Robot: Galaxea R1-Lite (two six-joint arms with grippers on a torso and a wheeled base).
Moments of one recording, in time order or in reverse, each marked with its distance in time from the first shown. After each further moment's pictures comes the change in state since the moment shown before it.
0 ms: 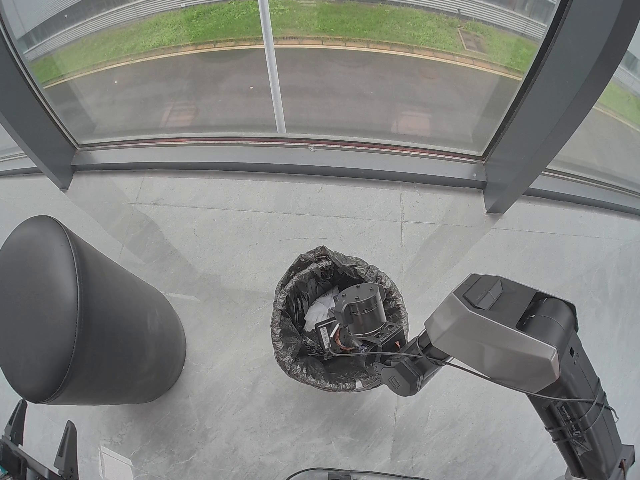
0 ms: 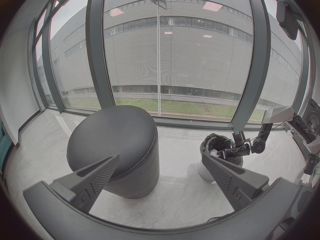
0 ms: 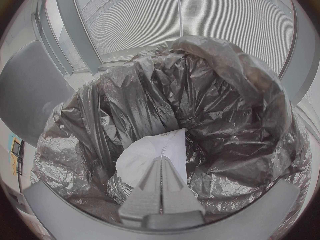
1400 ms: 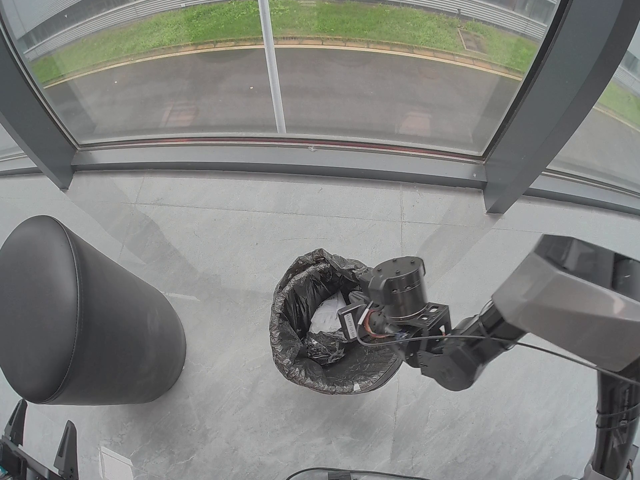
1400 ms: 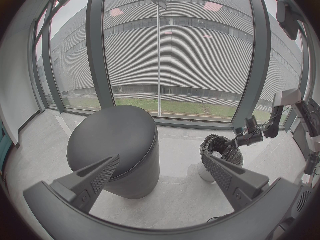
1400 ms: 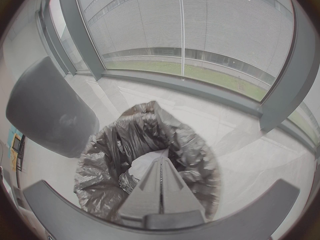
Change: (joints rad) left arm 0.000 0.000 0.000 0.000 0.000 0.000; right arm 0.005 -0.312 0.291 0.002 -0.011 -0.039
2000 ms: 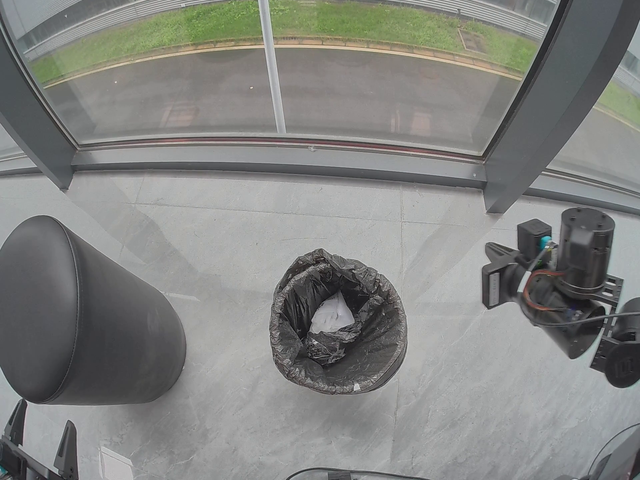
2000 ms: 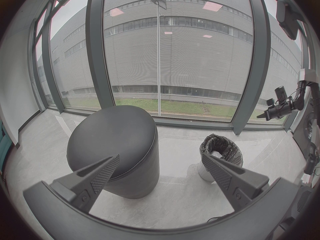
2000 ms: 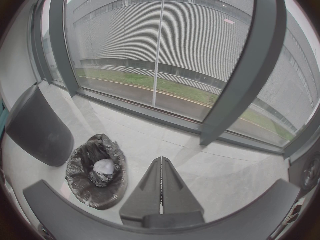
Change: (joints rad) left arm 0.000 0.000 0.000 0.000 0.000 0.000; right arm -0.111 -0.692 0.492 0.032 -0.184 -0.103
